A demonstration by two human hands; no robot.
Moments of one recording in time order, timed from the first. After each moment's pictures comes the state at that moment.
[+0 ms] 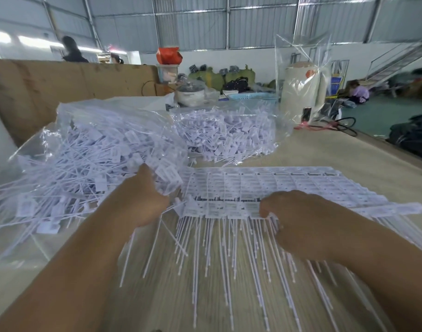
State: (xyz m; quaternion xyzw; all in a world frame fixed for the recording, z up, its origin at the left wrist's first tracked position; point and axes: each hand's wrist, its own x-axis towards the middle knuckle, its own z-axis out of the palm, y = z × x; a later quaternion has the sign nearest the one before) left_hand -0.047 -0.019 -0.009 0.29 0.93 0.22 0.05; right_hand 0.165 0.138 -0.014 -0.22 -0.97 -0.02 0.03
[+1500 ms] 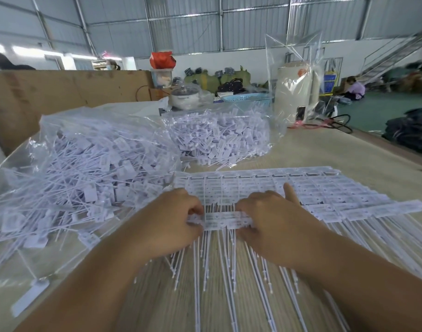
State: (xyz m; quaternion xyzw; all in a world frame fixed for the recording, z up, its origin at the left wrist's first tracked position) left_hand -0.016 0.003 -0.024 0.55 0.82 0.14 0.02; right_hand 0.149 0.136 -0.031 -0.22 -0.97 0.03 0.10
